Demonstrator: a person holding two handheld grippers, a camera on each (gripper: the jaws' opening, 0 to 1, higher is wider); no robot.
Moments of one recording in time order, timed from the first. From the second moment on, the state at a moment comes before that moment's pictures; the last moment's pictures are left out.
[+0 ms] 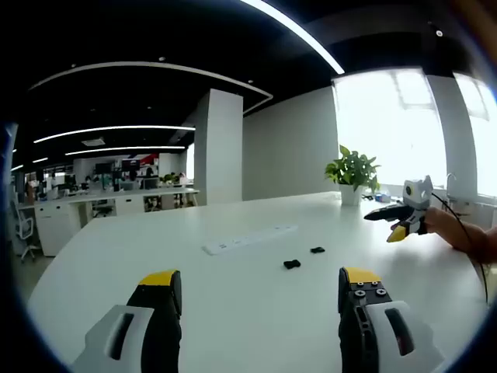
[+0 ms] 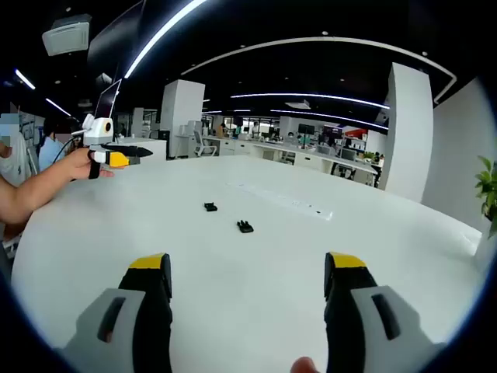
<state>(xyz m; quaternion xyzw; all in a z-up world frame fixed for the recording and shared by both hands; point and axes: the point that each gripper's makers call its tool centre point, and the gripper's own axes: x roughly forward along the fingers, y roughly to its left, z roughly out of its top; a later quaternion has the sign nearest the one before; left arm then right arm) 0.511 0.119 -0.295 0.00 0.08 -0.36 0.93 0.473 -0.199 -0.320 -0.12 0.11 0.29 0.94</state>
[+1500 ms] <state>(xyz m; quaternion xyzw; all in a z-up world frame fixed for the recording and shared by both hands) 0.499 0.095 -0.319 0.03 0.14 -0.39 0.91 0.474 -0.205 -0.320 -0.12 0.11 0.29 0.94</state>
